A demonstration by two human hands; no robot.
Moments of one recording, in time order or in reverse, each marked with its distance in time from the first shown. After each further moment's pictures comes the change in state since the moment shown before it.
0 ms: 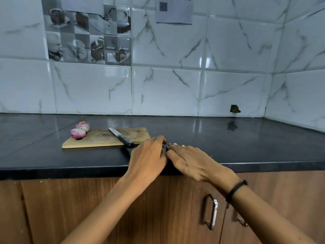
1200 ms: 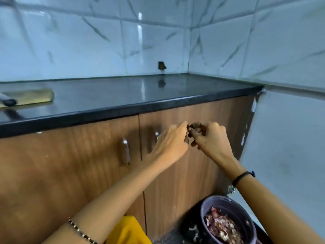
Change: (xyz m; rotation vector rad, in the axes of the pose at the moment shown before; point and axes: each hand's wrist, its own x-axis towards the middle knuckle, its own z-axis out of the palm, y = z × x) left_hand -0.084 0.240 0.130 -0.386 -0.337 0.393; right_hand -0.224 0.186 0.027 0.252 0.709 0.524
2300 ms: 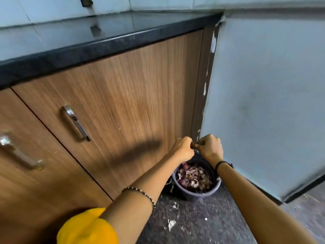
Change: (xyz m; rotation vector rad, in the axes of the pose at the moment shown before) left_hand 0.020 0.045 0.280 -0.215 -0.716 -0.181; right_hand -0.071 0.272 0.024 -0.243 -0.047 0.838
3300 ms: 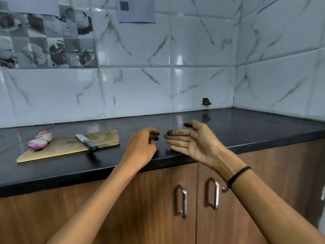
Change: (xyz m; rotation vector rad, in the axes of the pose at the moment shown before) left_hand -0.313 -0.131 -0.381 0.056 1.004 -0.153; right_hand -0.235 -0.431 -0.061 1.028 -1.212 -0.366
